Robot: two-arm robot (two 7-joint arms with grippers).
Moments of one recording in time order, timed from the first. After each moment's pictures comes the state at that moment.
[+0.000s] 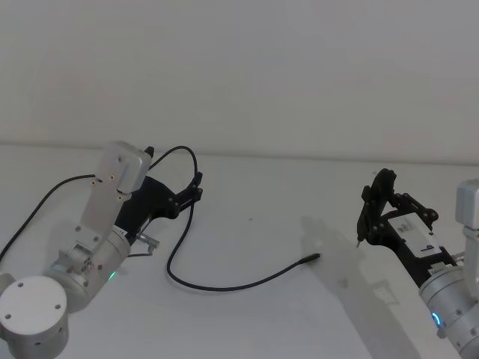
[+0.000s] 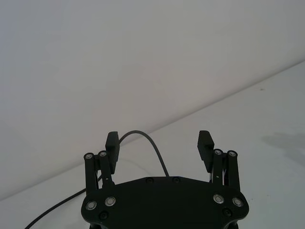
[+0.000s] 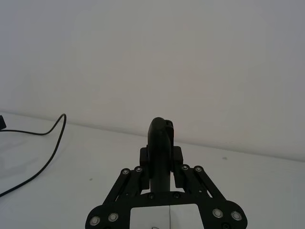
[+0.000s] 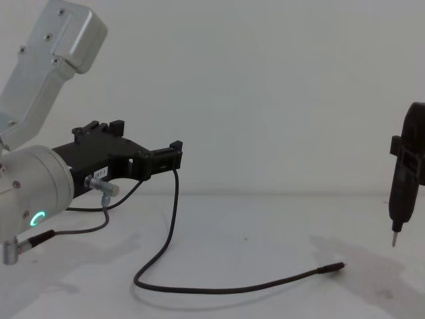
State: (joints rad) left arm -0.24 0.38 0.45 -1.63 -0.20 0.01 -0.01; right arm -0.01 0.34 -0.23 -1.77 0.29 0.03 0.07
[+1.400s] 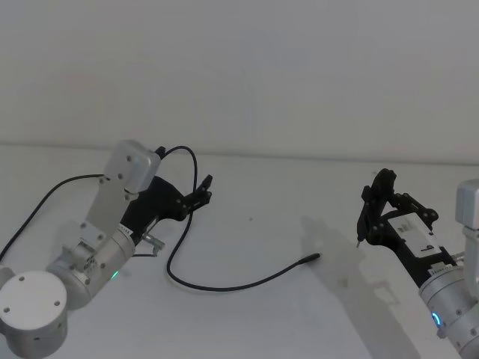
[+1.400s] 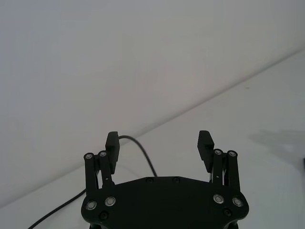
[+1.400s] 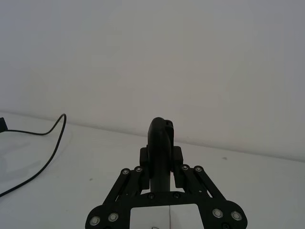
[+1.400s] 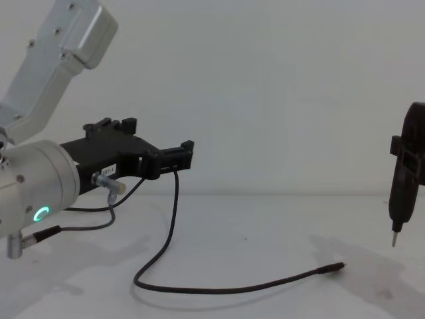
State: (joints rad) left arm -0.25 0.40 0.47 -1.64 -0.20 0.03 -0.06; right arm -0.01 0.34 -0.23 -1.77 0.29 0.03 0.07
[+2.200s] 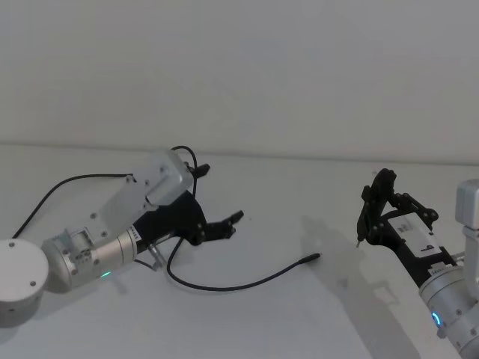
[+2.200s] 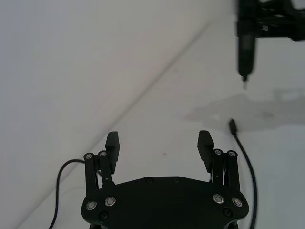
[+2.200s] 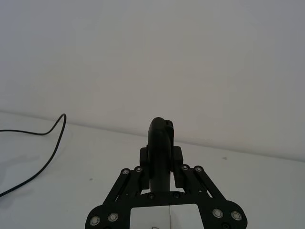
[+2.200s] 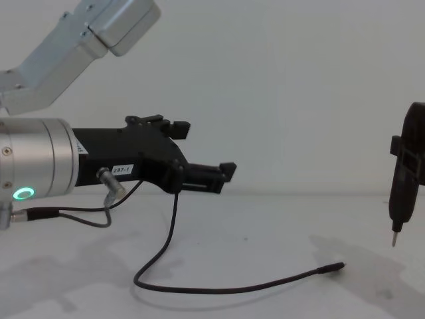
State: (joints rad) left arm -0.34 0.53 0.54 -1.70 -0.19 0.09 -0.37; right arm -0.01 0.34 -0.23 -1.77 0.29 0.03 0.07
